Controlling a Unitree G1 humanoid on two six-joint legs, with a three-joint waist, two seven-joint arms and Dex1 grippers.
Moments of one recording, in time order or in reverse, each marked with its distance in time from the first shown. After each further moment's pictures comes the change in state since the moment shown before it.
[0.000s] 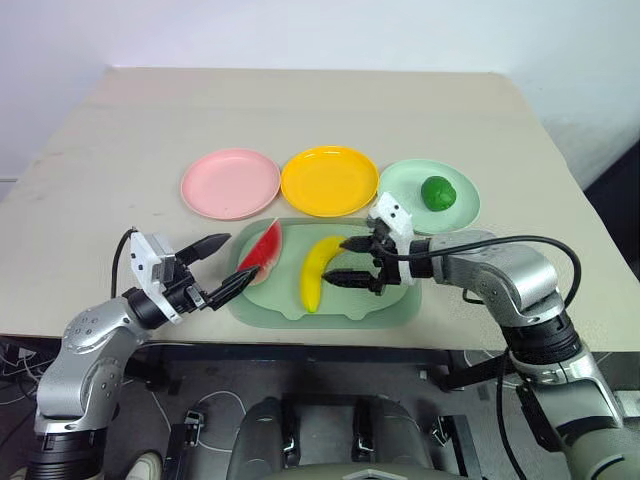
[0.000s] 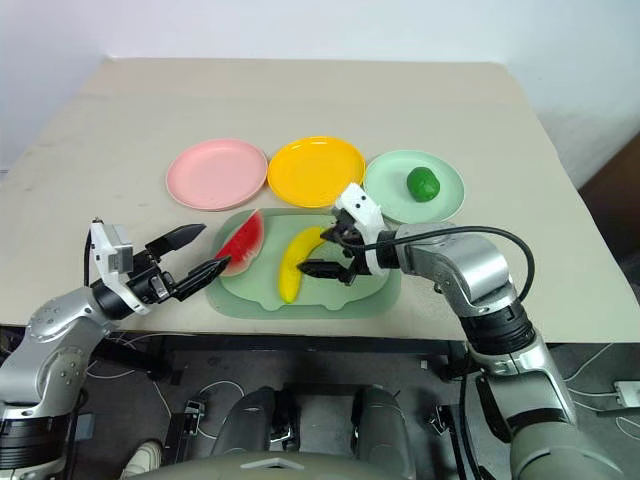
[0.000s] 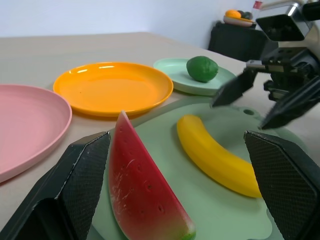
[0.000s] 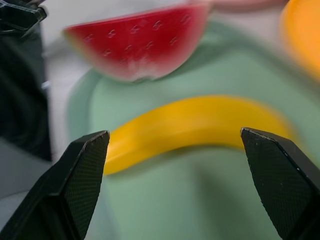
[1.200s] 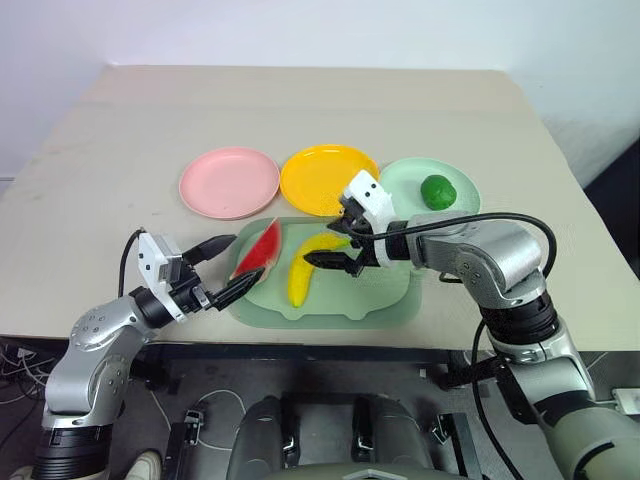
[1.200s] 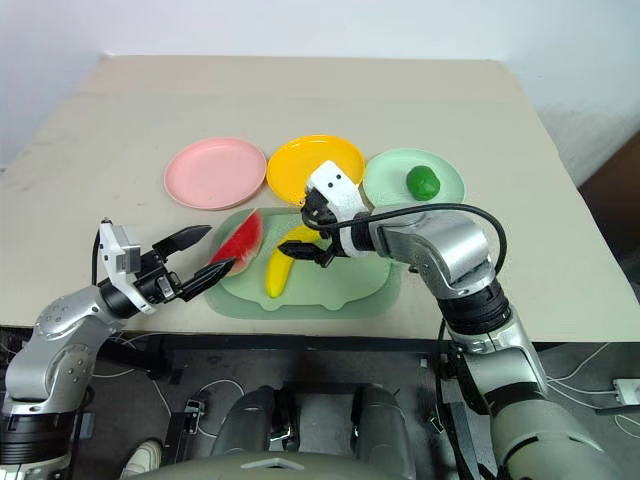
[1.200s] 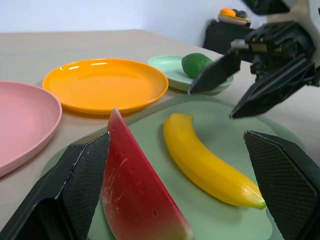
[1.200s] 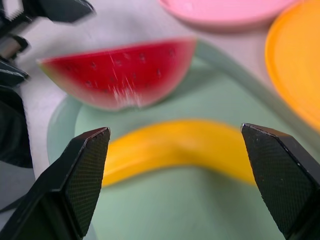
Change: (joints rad) left arm -0.020 -0.004 -0.027 0.026 0.011 -0.018 -0.014; right arm -0.135 0.055 0.069 0.041 -0.080 -0.070 -0.101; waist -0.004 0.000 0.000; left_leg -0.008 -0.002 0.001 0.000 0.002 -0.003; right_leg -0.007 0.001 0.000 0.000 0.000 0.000
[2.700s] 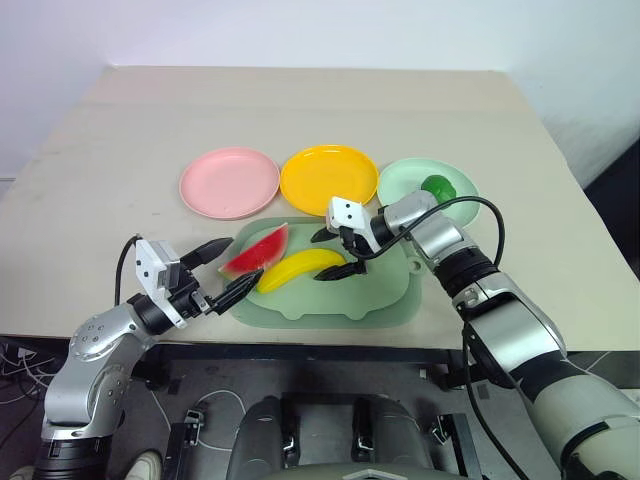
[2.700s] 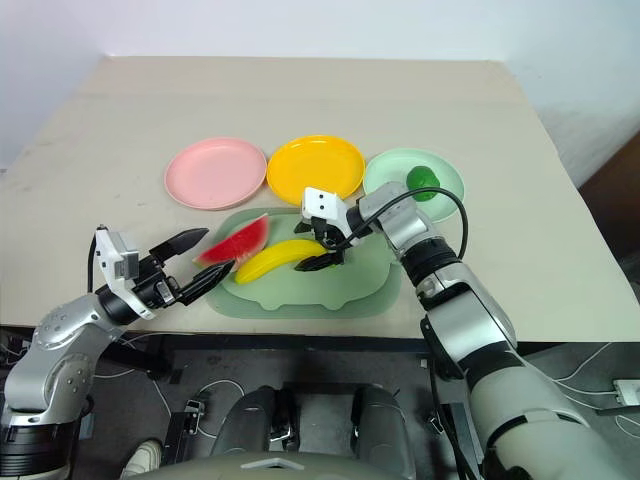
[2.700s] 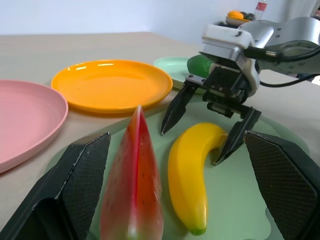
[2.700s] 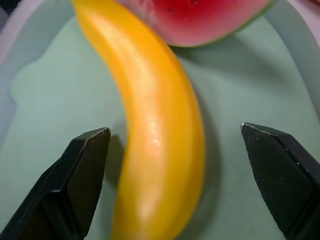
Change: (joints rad) left arm 0.050 -0.014 0.005 -0.037 0.000 -0.018 0.042; right arm -0.234 0.126 0.145 0.979 -0.468 -0.999 0.674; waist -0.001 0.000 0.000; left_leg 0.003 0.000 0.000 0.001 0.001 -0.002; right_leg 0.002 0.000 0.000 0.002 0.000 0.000
